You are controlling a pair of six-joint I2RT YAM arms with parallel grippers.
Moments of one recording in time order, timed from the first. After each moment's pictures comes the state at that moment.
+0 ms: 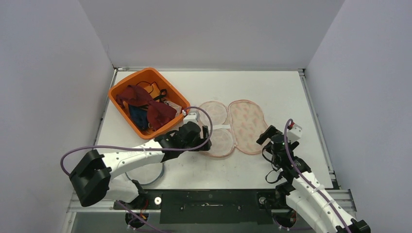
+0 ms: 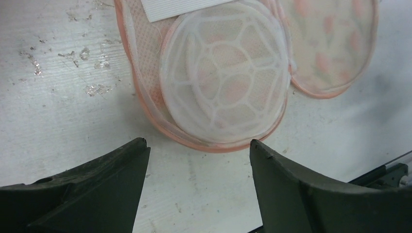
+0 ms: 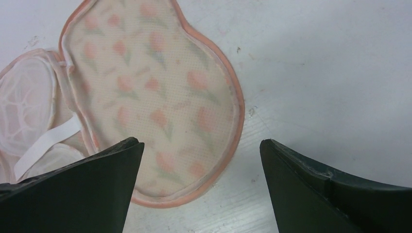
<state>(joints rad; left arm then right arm) -0.93 1.30 0.79 -0.23 -0.25 -0.79 0.38 0.64 0.33 -0.33 0.47 0.73</state>
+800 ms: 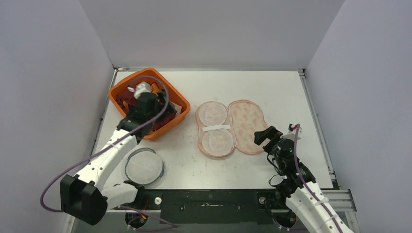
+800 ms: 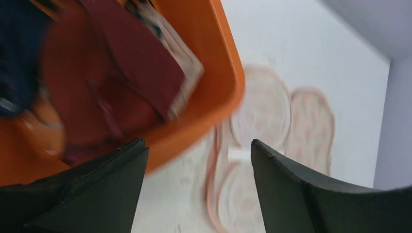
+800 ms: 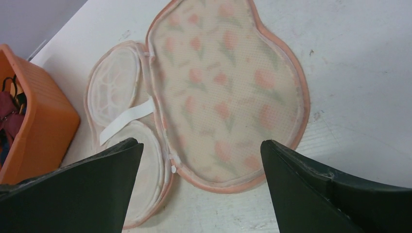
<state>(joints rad) -0.53 1.17 0.91 -0.38 -0.26 -0.81 0.35 0.47 0.29 -0.26 0.27 0.76</state>
